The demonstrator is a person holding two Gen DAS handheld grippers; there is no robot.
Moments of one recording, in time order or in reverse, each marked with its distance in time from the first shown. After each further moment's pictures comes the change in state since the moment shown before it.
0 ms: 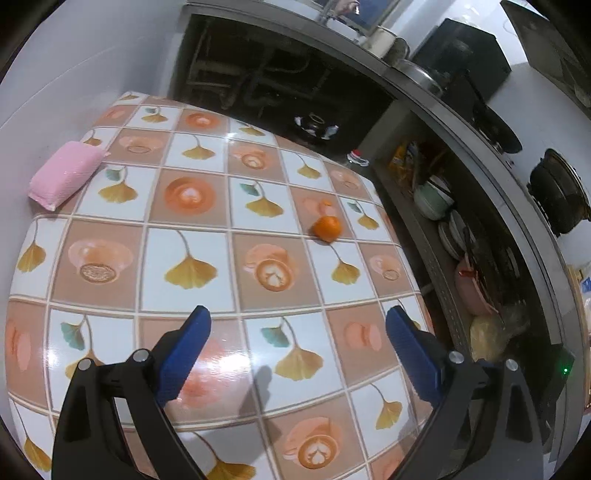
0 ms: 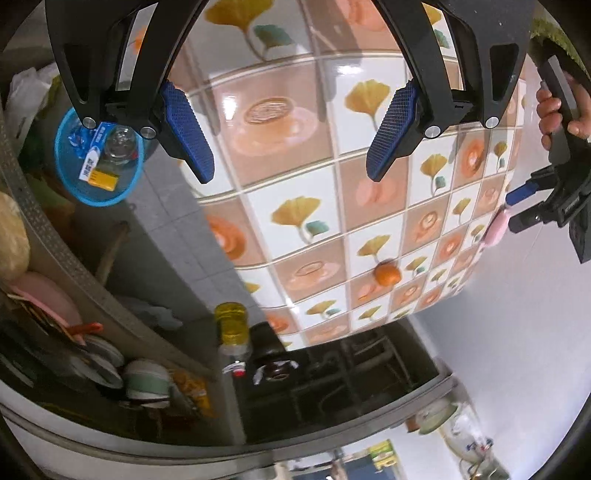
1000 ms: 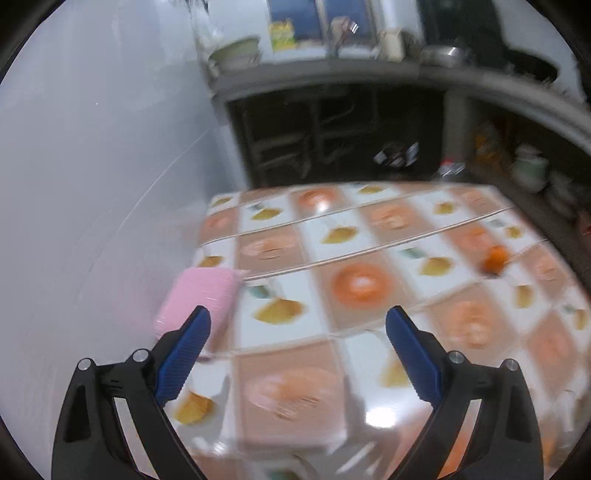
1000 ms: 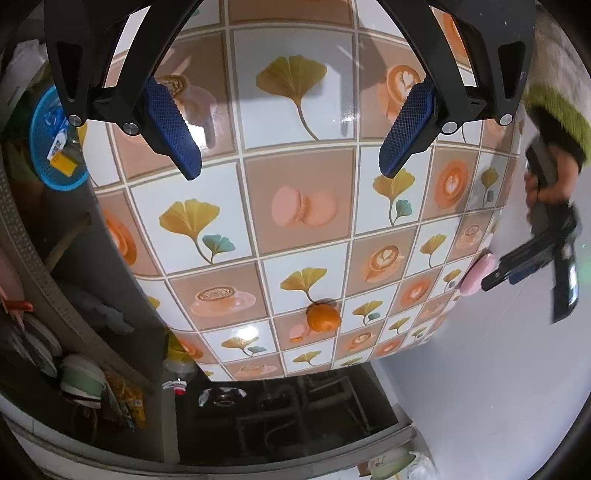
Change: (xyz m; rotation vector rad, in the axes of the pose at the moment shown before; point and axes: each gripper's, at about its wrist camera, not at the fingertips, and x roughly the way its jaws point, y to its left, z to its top) left arm 0.023 0.079 0.066 0.359 -0.181 0.553; right arm 0.050 0.075 0.002 -0.127 0.119 0.069
